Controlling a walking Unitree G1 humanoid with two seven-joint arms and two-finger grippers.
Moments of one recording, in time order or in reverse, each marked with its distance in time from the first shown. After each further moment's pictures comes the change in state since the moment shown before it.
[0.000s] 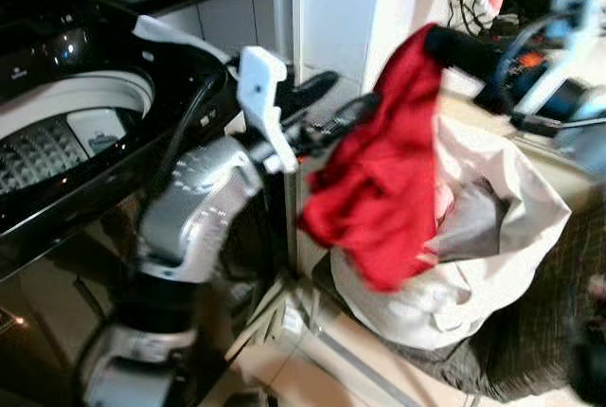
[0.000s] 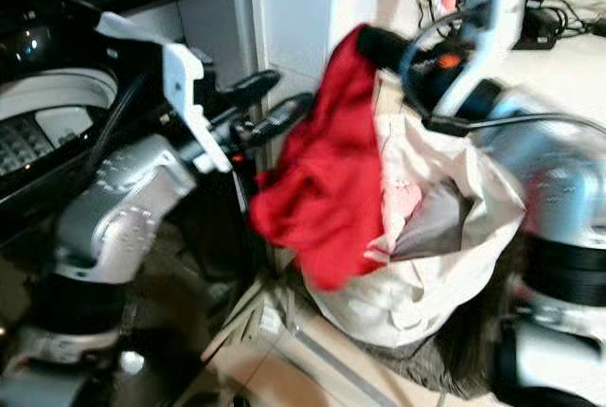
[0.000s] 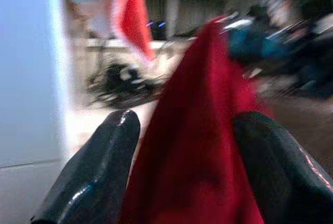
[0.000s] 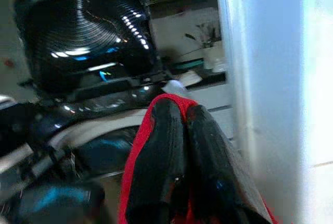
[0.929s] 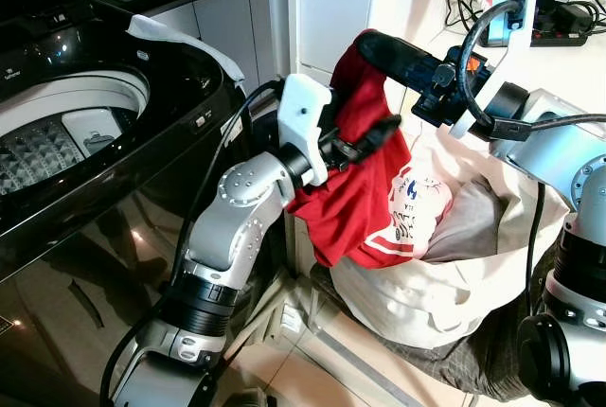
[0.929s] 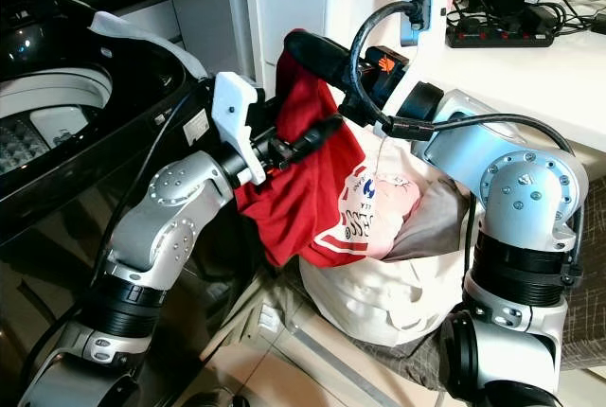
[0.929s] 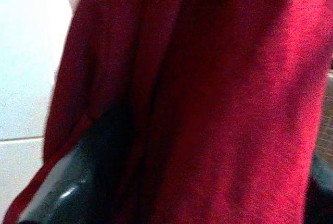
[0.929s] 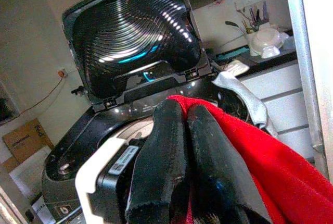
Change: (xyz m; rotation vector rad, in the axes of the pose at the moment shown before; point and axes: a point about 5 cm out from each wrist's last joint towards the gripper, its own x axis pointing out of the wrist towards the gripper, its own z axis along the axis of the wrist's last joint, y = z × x) left arm 0.013 0.005 -0.036 0.078 0.095 0.137; right arm 0.023 0.041 -0.009 0.143 0.021 0.124
